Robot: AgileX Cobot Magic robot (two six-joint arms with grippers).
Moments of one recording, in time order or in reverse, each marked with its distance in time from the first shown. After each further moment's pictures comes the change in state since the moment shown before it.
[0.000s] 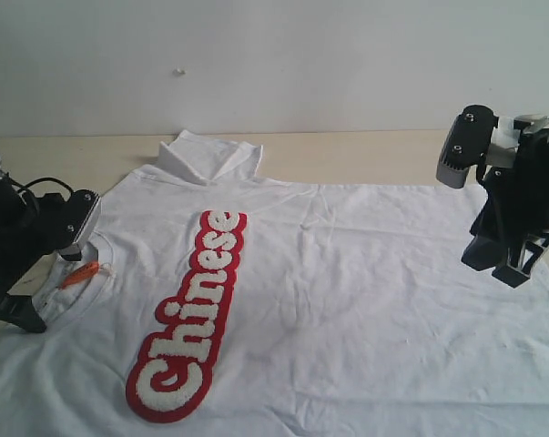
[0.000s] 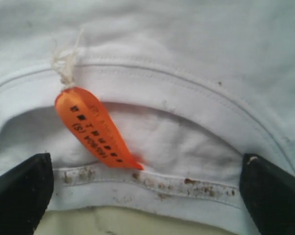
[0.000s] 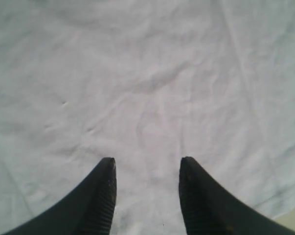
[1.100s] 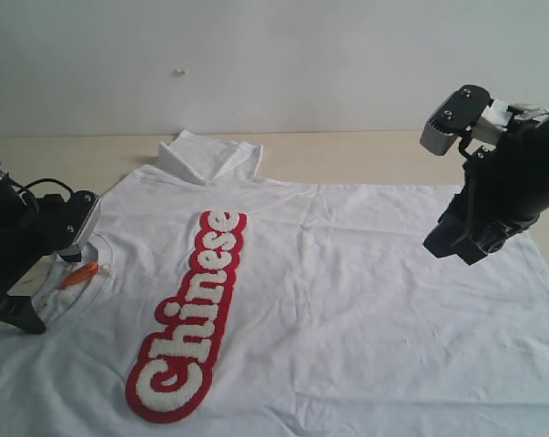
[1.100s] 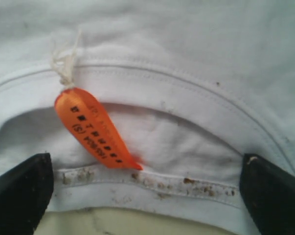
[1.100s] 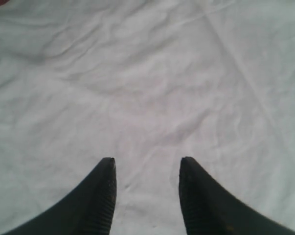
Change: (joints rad) left arm 0.000 0.000 0.000 0.002 0.006 0.000; right arm 0.000 0.000 0.000 0.248 -0.003 0.000
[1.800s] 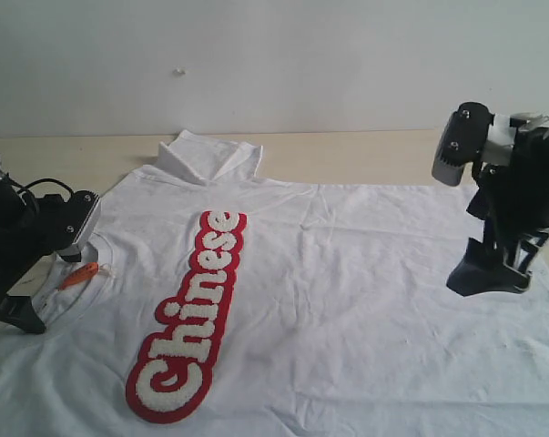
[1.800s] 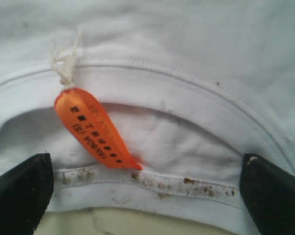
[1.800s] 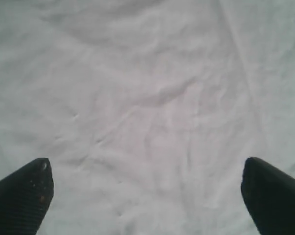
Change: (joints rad) left arm 0.000 0.000 0.000 0.000 0.002 0.000; right arm 0.000 0.000 -0.002 -0.201 0.012 -0.060
